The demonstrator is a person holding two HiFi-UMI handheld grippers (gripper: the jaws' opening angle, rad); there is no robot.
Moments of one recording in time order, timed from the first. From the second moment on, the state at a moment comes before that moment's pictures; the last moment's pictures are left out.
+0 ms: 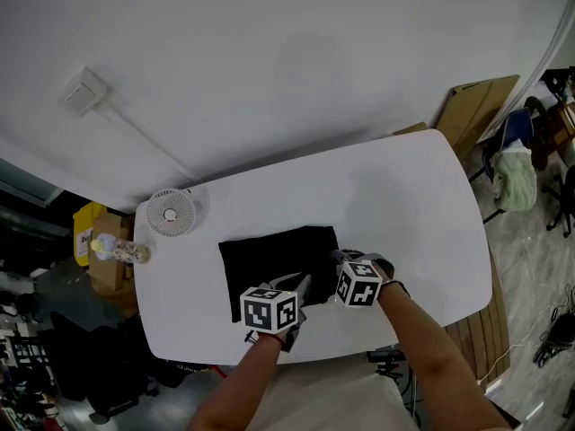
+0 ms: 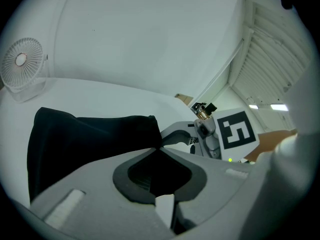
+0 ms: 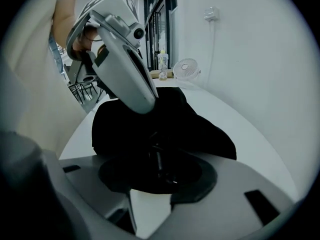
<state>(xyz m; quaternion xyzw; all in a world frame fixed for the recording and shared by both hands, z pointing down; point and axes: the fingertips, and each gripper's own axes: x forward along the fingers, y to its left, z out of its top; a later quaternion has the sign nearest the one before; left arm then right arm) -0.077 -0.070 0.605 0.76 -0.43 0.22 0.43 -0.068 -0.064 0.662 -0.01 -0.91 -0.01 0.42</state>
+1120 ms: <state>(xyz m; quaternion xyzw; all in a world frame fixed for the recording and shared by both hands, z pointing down) -0.087 -0.061 0.581 0.80 -0.41 0.21 0.39 -0.076 -0.062 0.672 -0.03 -0.88 -0.07 0.47</state>
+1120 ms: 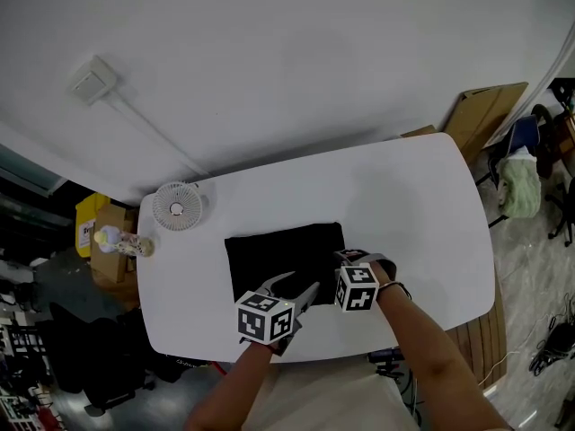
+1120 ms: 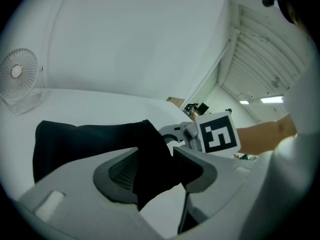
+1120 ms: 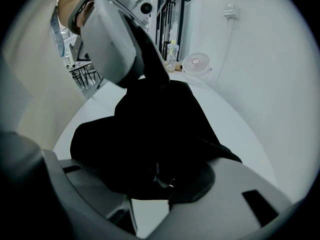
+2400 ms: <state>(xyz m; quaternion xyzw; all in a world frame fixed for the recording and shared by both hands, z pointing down) -0.290 0.003 0.688 0.71 -0.48 0.29 0.43 -0.074 -0.062 0.671 -0.03 -0.88 -0.06 0.46</state>
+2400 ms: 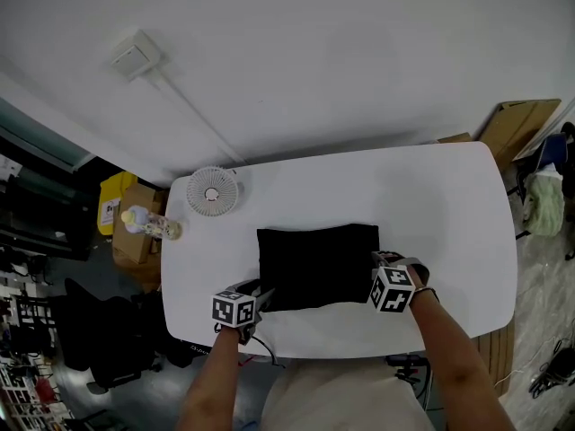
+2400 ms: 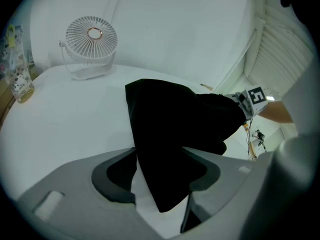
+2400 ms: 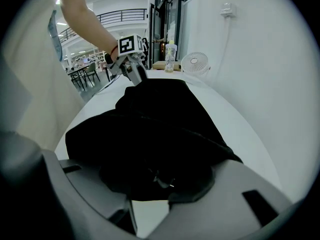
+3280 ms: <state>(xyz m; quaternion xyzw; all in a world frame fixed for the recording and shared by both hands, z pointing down) -0.295 0.003 0.682 0.68 -0.52 0.31 0.42 -0.075 -0.062 0.671 -0.02 -0.88 -0.06 0.47</state>
